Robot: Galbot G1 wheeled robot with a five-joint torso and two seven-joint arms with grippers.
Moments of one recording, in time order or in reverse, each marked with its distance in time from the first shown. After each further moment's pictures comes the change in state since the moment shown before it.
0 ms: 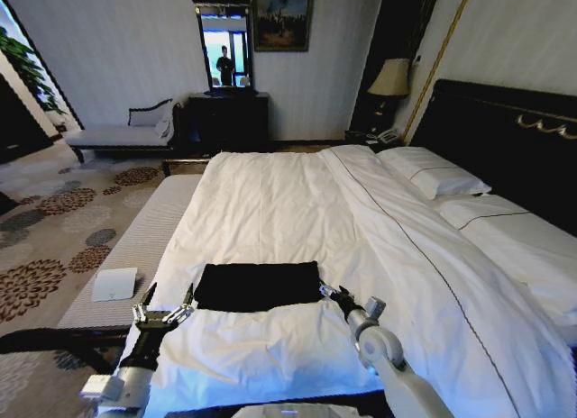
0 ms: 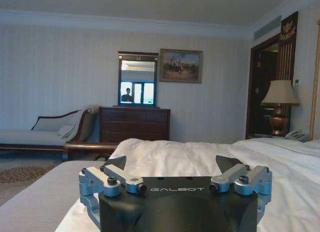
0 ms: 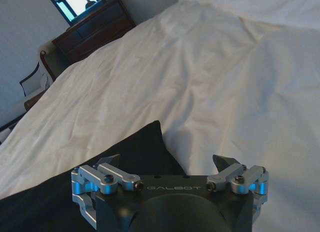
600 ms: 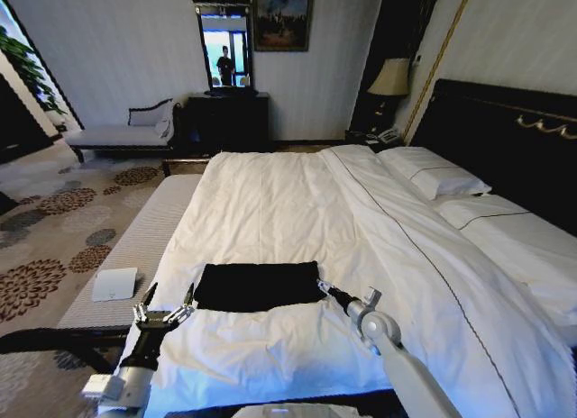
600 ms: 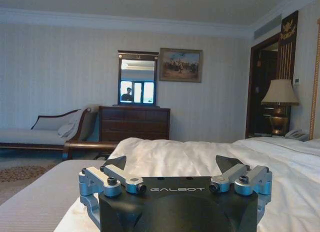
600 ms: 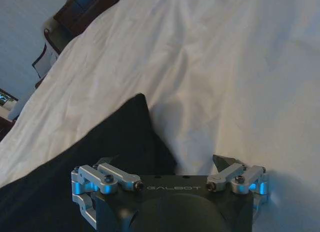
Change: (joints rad) left arm -0.003 0.000 0.003 0.003 0.000 0.002 0.000; right arm 0.155 -0.008 0.003 -0.265 0.119 -0.119 -0.178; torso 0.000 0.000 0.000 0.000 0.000
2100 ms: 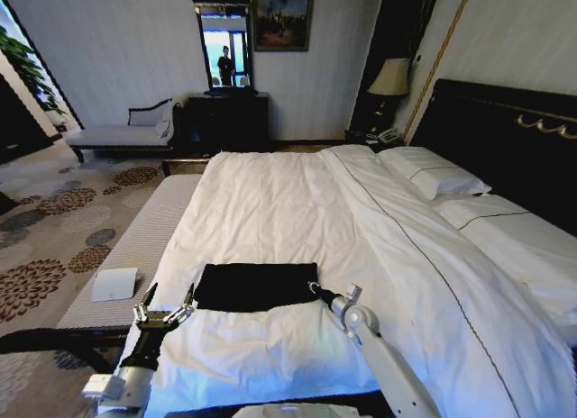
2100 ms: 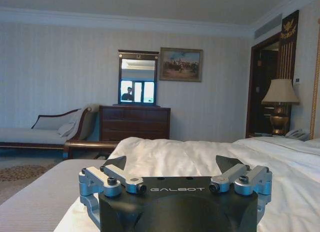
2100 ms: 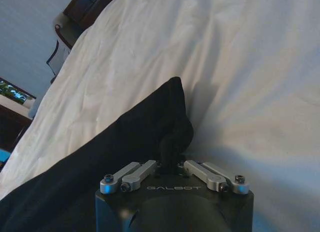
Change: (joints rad) left arm -0.001 0.000 0.001 0.001 0.000 0.001 -0.001; right arm 0.083 0.076 -0.061 -0.076 0.017 -0.020 -0.007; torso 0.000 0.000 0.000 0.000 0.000
